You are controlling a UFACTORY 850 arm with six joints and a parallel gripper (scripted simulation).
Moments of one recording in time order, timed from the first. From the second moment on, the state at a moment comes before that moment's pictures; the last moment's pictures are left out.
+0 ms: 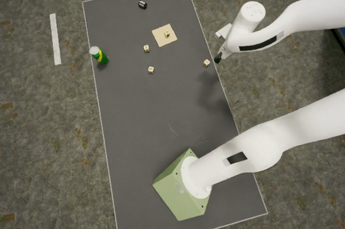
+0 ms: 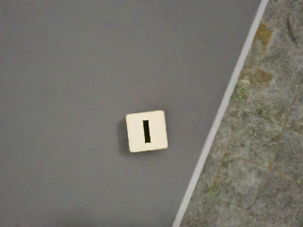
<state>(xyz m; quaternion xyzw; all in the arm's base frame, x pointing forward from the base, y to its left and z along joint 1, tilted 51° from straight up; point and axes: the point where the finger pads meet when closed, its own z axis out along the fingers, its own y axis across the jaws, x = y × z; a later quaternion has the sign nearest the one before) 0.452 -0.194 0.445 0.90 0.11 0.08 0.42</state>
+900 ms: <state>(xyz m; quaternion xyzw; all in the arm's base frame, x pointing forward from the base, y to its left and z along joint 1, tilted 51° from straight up) 0.678 -0.113 0.462 0.90 0.05 0.12 0.42</state>
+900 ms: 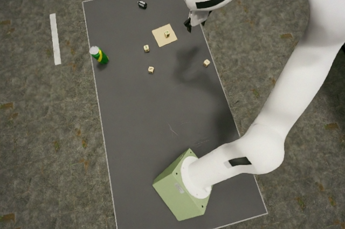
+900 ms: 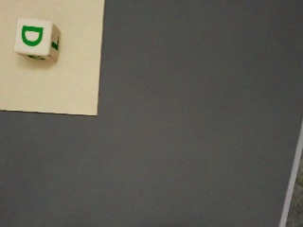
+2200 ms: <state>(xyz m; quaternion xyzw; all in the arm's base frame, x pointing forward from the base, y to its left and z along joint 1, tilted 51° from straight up) 0.813 -0.005 0.387 0.90 -0.01 0.13 0.41</state>
